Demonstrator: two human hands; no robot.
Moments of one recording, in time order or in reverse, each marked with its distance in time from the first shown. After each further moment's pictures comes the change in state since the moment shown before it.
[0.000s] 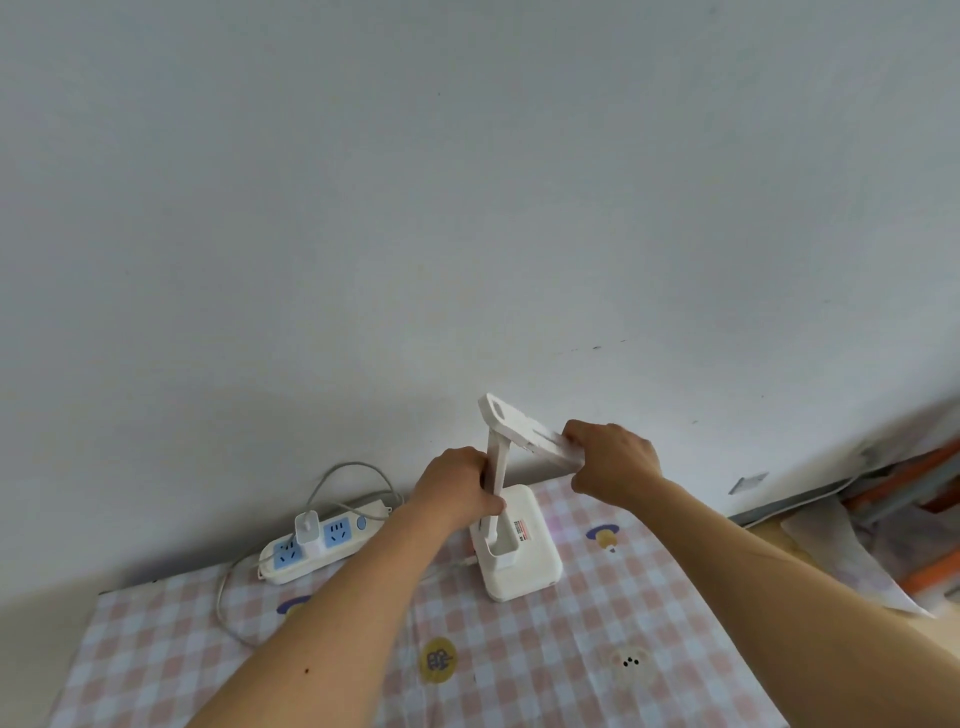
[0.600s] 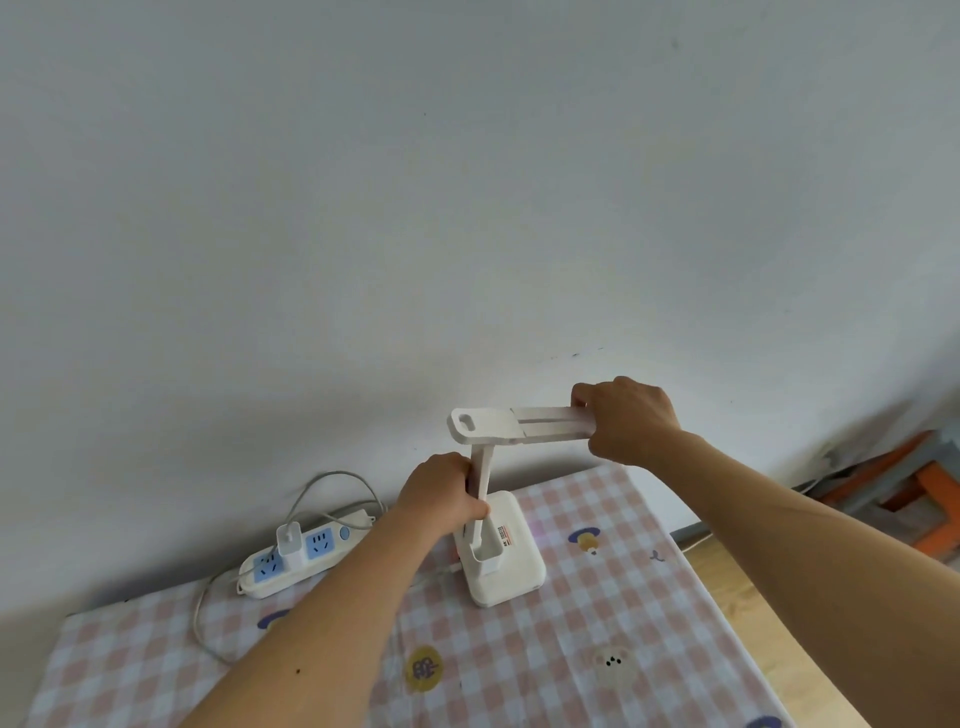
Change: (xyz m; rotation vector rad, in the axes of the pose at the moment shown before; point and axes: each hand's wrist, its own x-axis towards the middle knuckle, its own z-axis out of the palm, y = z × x) left_hand 0.001 -0.001 0.002 0.020 0.025 -0.004; right_hand -0.005 0.003 -0.069 -0.273 0.096 -0.064
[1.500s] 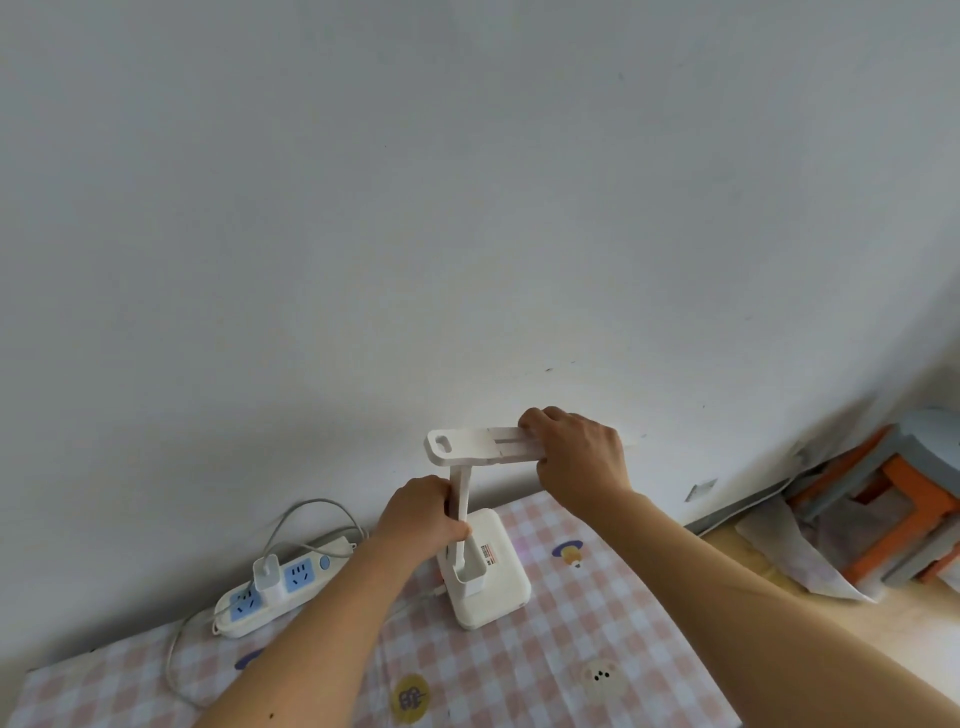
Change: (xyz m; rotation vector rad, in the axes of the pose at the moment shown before) left_hand -0.001 0.000 0.001 0.002 0.012 0.029; right_hand -0.026 -0.035 0.021 0.162 0.275 0.002
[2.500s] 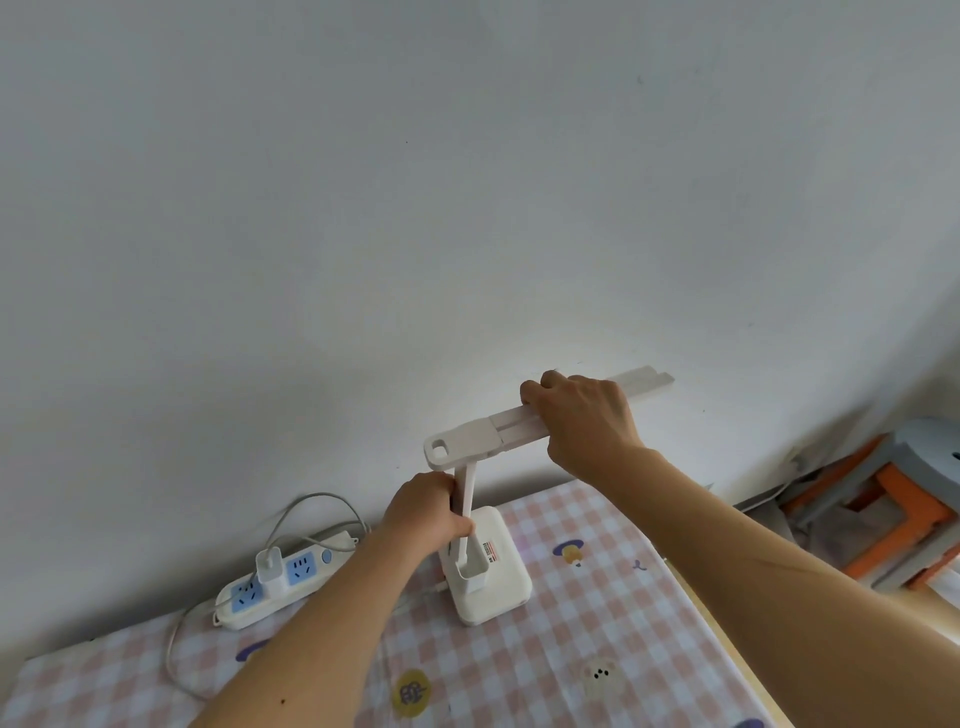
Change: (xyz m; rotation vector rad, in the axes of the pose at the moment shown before) left_hand -0.002 0.000 -0.002 -0.022 -0.013 -0.026; right_hand 0.018 -0.018 -0.049 -0.298 -0.051 -0.141
